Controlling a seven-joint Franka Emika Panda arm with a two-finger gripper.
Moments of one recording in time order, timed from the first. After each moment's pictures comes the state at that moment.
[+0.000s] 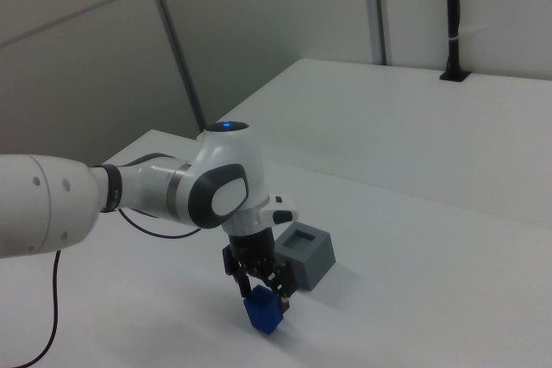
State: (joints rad) arm 0.02 0.25 0.01 -1.92 -0.09 2.01 0.05
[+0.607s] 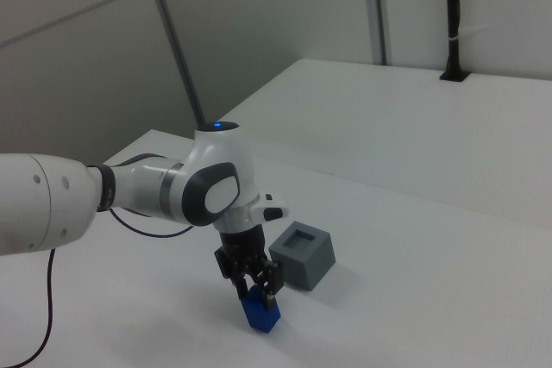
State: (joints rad) arm 0.02 0.26 0.05 -1.92 -0.09 2.02 0.05
